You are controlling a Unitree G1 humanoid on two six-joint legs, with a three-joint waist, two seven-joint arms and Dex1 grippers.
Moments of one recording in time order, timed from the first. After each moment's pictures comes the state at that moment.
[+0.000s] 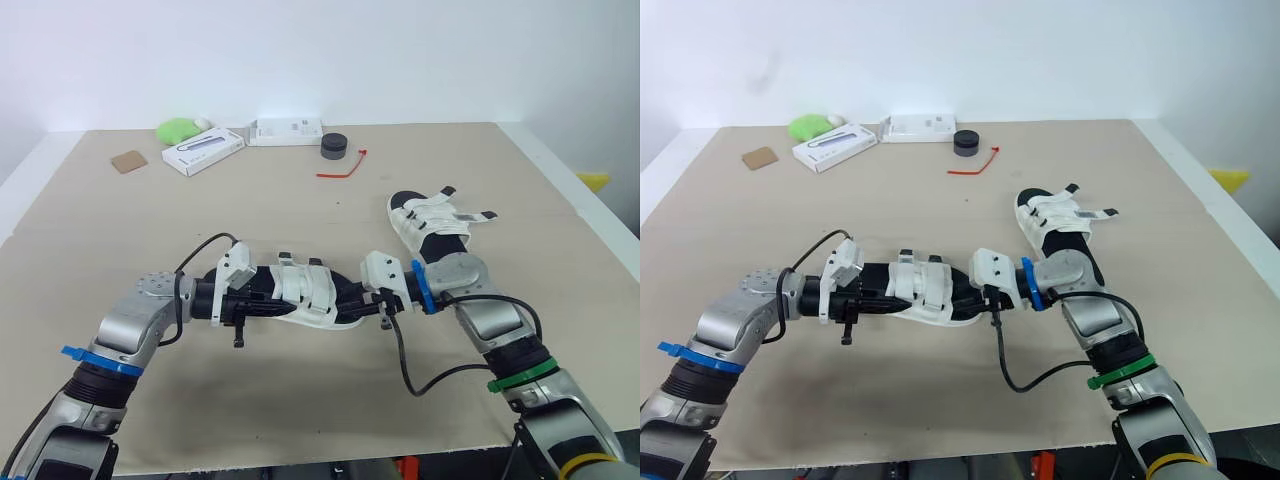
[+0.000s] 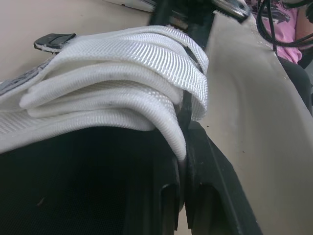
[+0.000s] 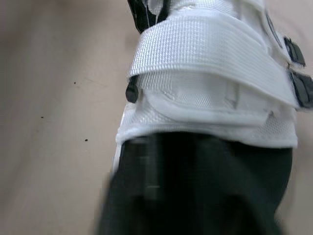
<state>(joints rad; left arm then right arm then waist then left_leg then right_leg) -0.44 0.58 -0.16 -0.02 -0.45 0.53 -1.20 -0.58 -0.58 0.29 0.09 0.17 0.22 1.31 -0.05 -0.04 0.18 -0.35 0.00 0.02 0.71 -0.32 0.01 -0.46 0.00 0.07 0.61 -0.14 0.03</state>
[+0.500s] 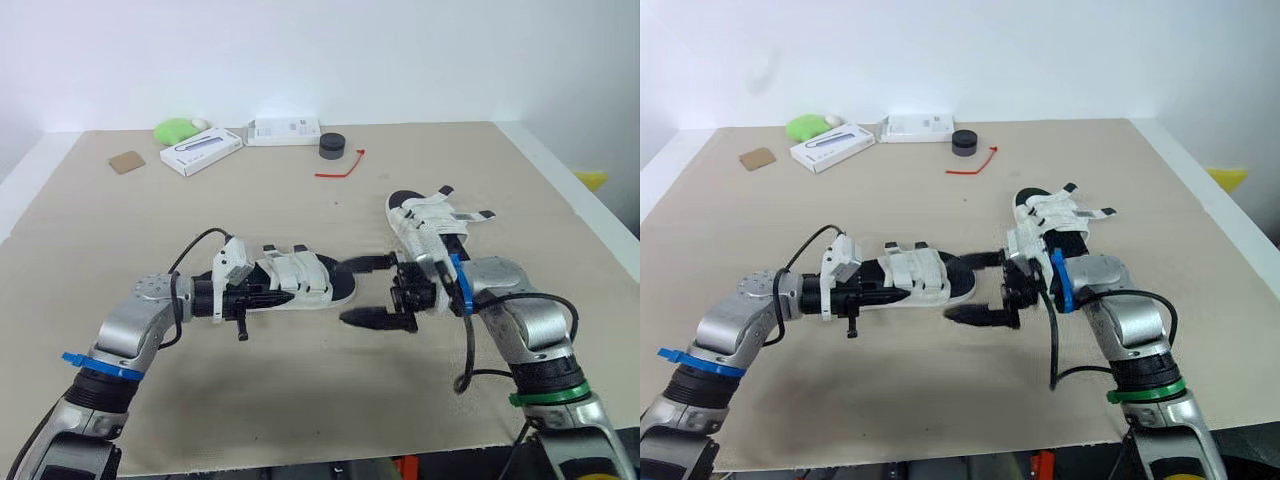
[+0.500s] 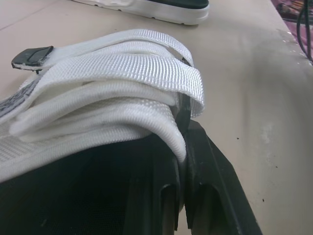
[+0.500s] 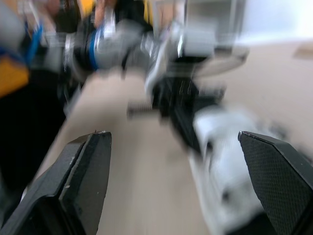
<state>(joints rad) -0.39 0.55 -0.12 -0.06 -0.44 0.48 -1.07 -0.52 -0.52 0.07 -0.14 0.60 0.48 1.26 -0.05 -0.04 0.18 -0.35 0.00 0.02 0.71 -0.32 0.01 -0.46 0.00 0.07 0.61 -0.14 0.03</state>
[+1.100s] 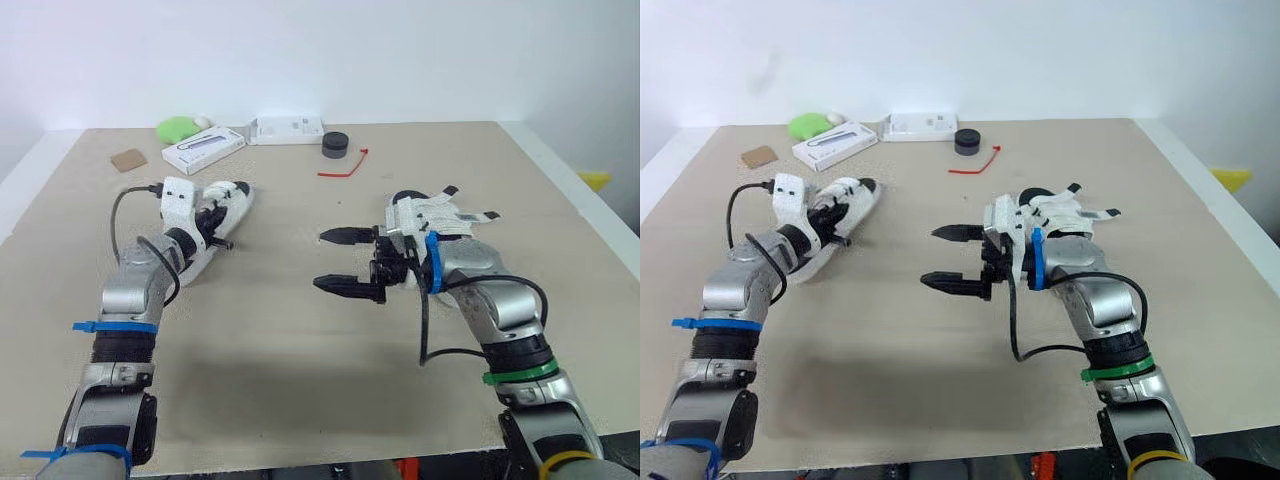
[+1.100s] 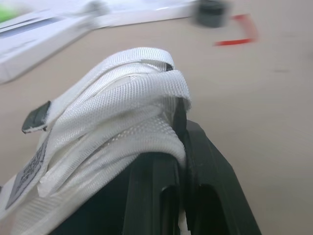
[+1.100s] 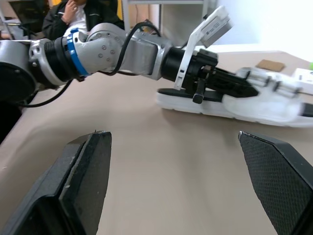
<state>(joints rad) -0.66 0.37 0.16 0.31 -0.27 0.46 -0.32 -0.63 -0.45 0.13 0.01 0.44 0.35 1.17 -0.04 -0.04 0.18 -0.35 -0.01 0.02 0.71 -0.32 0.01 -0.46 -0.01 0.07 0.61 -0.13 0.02</state>
